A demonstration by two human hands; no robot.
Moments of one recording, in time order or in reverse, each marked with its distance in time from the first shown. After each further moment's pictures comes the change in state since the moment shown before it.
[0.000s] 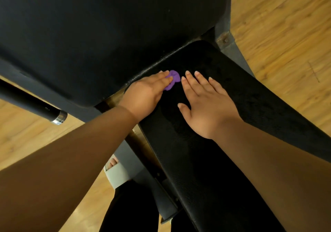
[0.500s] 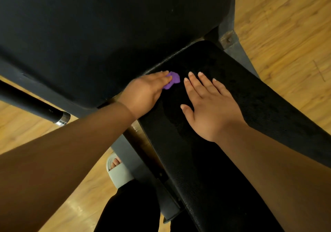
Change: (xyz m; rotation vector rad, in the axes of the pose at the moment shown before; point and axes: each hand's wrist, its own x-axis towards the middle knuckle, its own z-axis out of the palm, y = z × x) left_hand 0.003 -0.015 -0.004 -0.050 -0.019 0.017; right_hand 0.000 -0.001 0.003 0.012 0.037 0.002
